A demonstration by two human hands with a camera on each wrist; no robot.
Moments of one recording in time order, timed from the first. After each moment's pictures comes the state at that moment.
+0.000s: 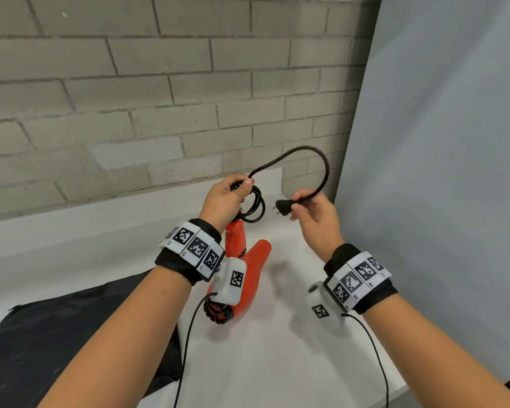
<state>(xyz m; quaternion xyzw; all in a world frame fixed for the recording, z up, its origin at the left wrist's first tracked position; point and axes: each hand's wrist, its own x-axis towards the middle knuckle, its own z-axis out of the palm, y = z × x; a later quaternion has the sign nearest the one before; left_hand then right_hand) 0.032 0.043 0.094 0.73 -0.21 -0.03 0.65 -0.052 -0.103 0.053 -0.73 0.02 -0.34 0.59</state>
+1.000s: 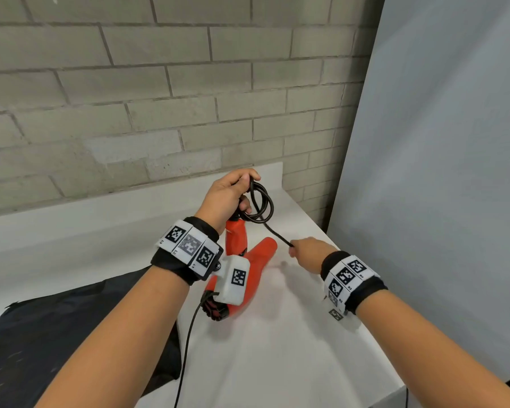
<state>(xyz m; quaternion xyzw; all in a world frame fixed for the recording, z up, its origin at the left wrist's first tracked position) 0.030 0.045 0.094 0.65 -0.26 -0.12 0.70 -0.038 -0.127 -0.002 -0.98 0.10 0.10 0.14</state>
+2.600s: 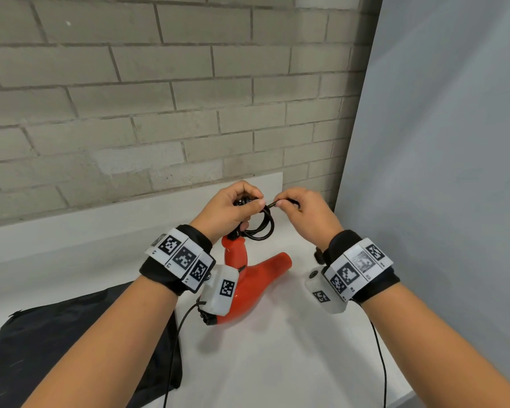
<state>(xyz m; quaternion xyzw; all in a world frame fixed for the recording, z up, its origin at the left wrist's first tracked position) 0.018 0.060 0.106 0.69 -0.33 -0.14 0.62 -0.047 -0.099 0.095 -0.91 0.02 -0.24 0.35</state>
